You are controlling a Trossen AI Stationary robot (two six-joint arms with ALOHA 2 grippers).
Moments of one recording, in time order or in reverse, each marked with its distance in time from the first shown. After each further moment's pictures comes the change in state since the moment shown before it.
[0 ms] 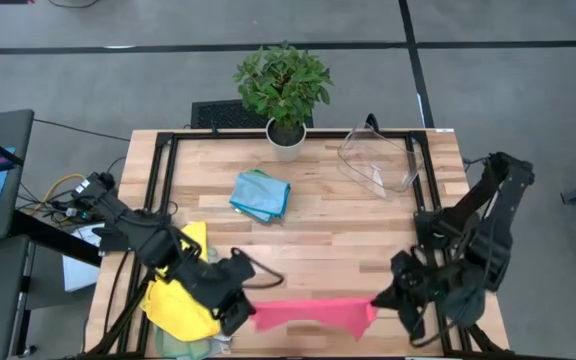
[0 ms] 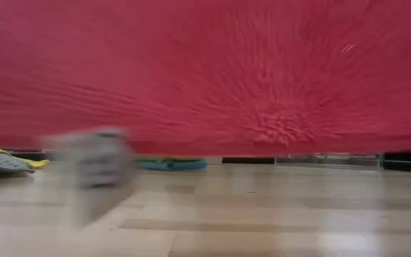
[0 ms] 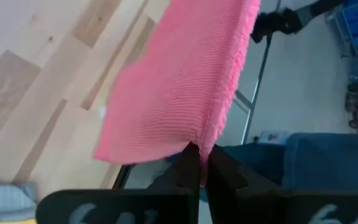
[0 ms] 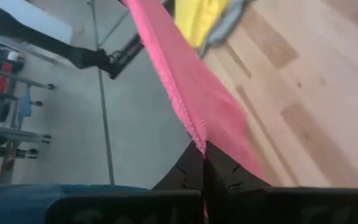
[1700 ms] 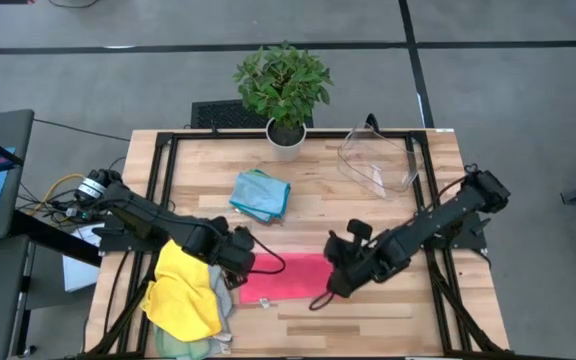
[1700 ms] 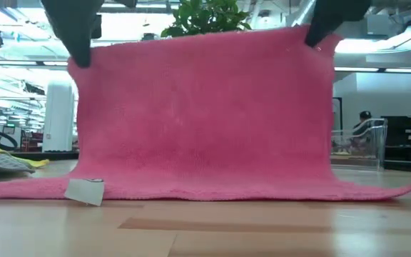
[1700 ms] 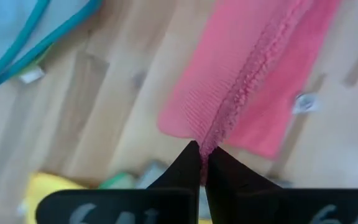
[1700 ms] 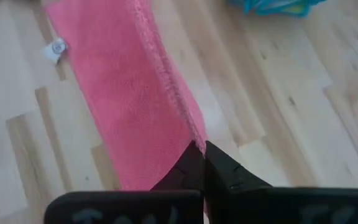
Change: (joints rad) left arm 0.207 0.000 -0.373 -0.273 -0.112 0.364; right arm -0.438 0.309 0.000 -0.204 -0.086 -0.528
